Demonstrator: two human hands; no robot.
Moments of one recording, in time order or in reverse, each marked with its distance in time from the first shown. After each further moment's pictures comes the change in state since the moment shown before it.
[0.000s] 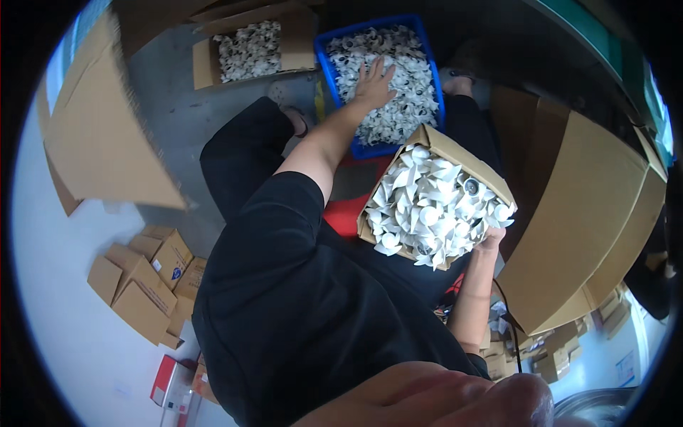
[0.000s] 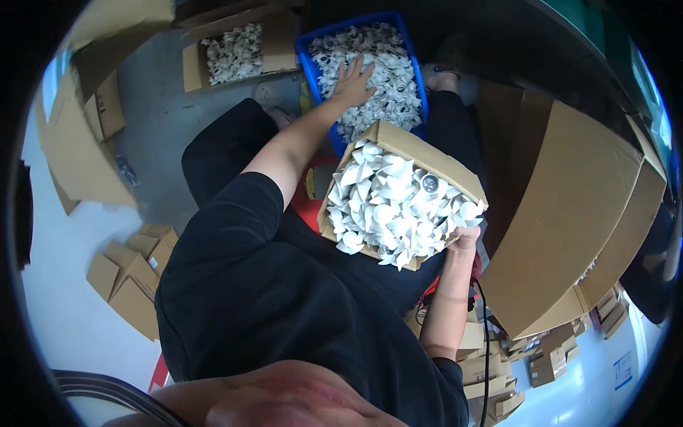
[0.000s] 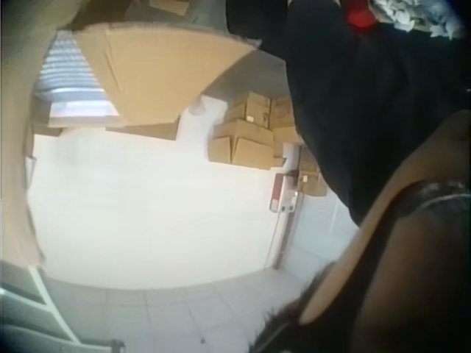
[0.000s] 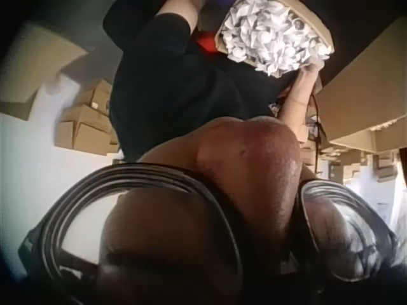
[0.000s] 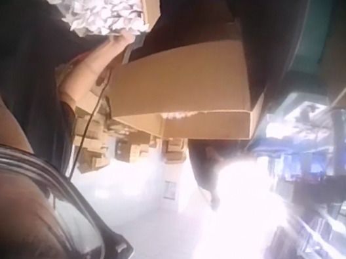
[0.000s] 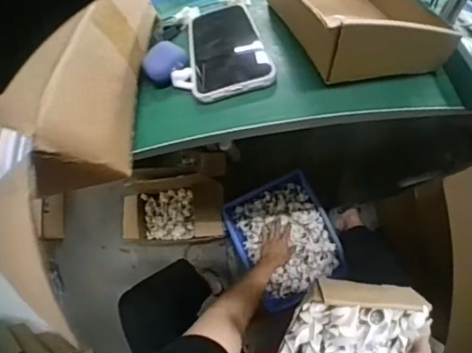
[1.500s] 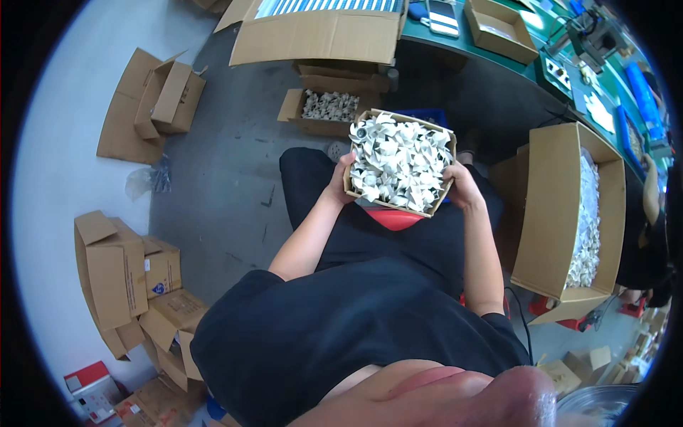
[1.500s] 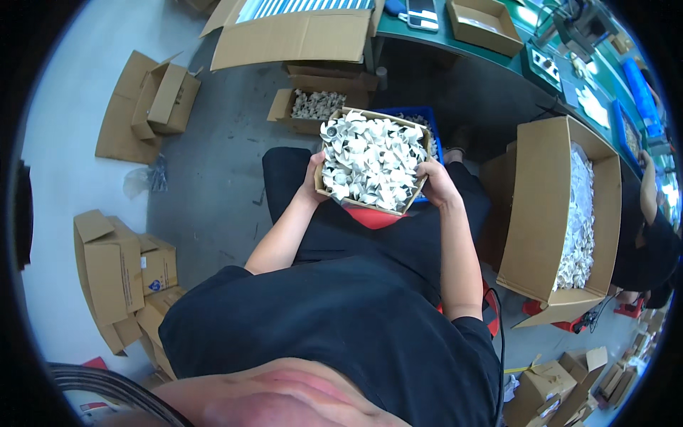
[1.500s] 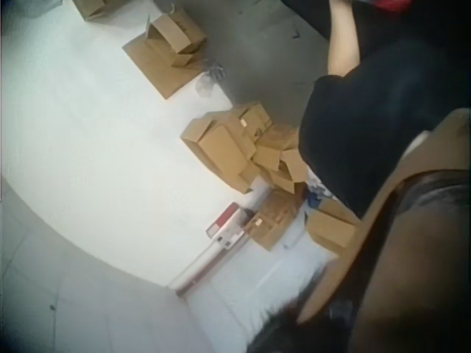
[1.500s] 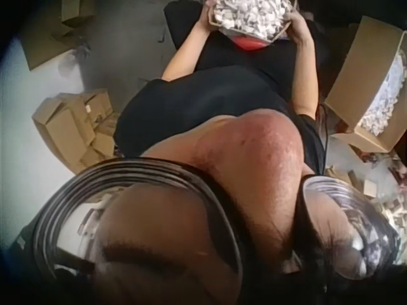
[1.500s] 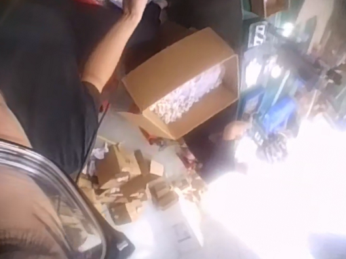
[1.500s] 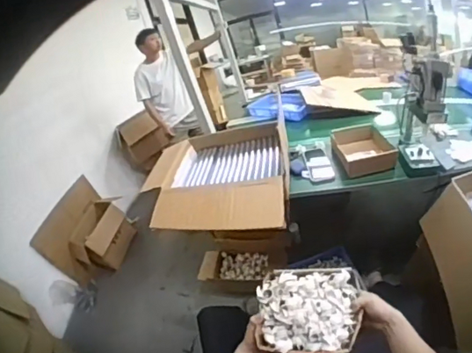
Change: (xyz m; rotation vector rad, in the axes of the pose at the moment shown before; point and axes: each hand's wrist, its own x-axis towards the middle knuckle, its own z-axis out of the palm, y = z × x) left_hand -0.344 0.080 -0.315 -2.276 0.119 0.067; right_hand 0.009 0.015 0.191 -0.421 -0.328 0.296
